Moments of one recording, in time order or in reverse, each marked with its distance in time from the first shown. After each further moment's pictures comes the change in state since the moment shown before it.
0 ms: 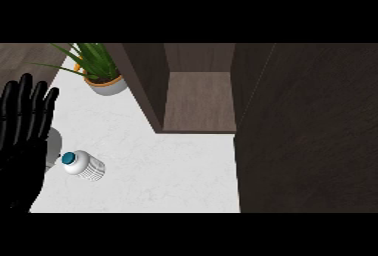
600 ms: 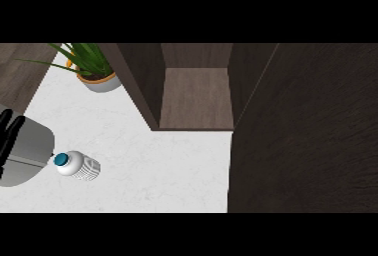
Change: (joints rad) left arm 0.176 0.143 0.234 0.032 0.359 -0.211 0.060; right arm 0.192 0.007 0.082 -0.176 -0.148 0.074 0.179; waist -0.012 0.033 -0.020
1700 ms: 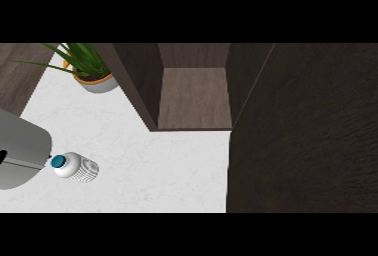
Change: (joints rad) left arm 0.187 -0.078 0.114 -0.037 -0.016 -0.082 0.026; right arm 0.400 -0.005 0.061 -0.147 -0.046 0.141 -0.072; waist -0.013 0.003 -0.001
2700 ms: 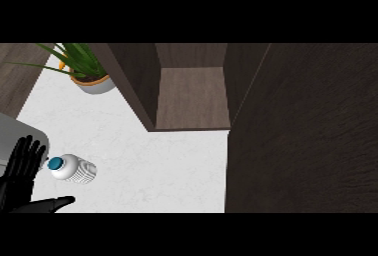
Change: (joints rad) left arm -0.226 0.014 0.055 0.735 -0.247 -0.019 -0.432; right arm 0.235 -0.032 0.031 -0.022 0.045 0.084 -0.205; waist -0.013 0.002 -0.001
